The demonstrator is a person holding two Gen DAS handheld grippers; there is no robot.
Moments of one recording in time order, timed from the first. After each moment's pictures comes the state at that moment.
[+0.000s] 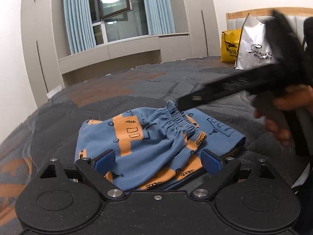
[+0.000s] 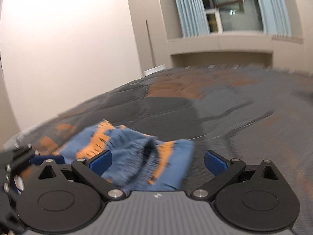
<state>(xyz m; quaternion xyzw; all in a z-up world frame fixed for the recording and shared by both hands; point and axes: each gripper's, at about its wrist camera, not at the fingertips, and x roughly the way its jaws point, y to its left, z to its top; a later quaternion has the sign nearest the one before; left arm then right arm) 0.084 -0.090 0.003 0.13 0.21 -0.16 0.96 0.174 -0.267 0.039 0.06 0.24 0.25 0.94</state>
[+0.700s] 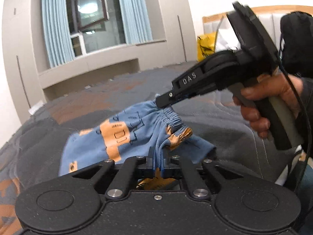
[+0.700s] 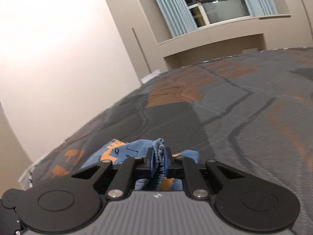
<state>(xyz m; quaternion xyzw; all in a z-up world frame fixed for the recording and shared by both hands) 0.074 -0.111 0.009 0.15 0.20 -0.23 0.94 0.173 -0.289 0.056 0.13 0.25 0.22 0.93</state>
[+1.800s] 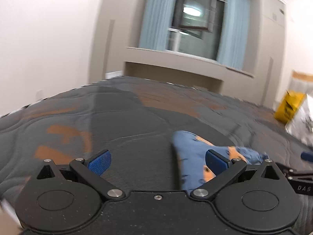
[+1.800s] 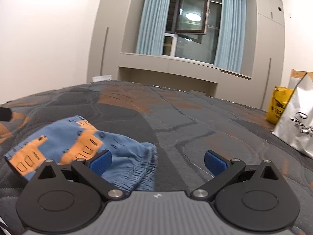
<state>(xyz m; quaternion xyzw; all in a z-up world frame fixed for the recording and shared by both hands) 0.099 0.015 0.030 -0.06 0.18 -0.01 0.98 0.108 -0.214 0.038 -0.08 0.17 0.02 0.98</state>
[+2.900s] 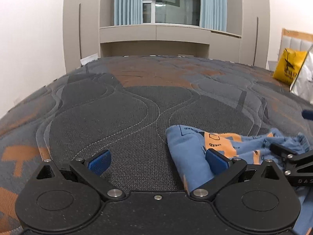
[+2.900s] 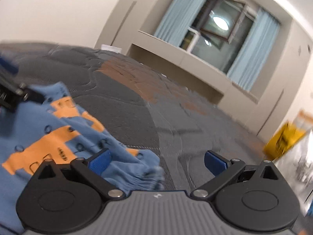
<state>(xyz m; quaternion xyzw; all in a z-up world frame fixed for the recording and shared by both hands) 0.213 0.004 -0.003 0.01 0.26 -0.05 0.96 0.216 -0.164 -0.001 -0.22 0.20 0.01 0.95</state>
